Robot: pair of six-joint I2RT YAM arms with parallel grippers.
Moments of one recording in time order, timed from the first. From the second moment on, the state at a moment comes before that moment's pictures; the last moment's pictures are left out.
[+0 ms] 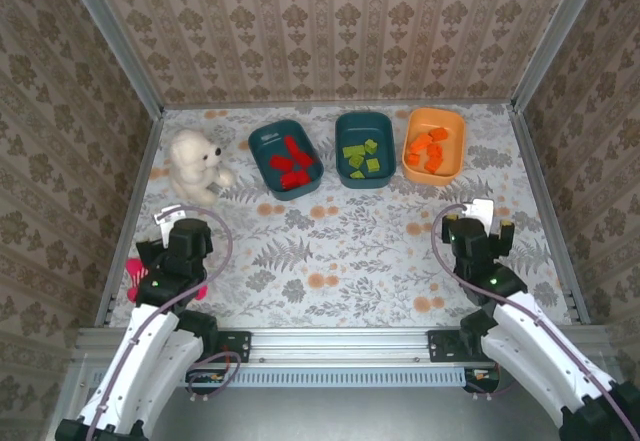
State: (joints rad) left arm -0.29 0.54 0.47 -0.61 -0.71 -0.21; right arm 0.34 0.65 0.33 -0.28 0.76 0.14
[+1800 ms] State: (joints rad) left arm -0.03 1.54 0.36 0.78 -0.14 0.05; right arm 0.04 1.52 0.37 0.78 0.23 0.07
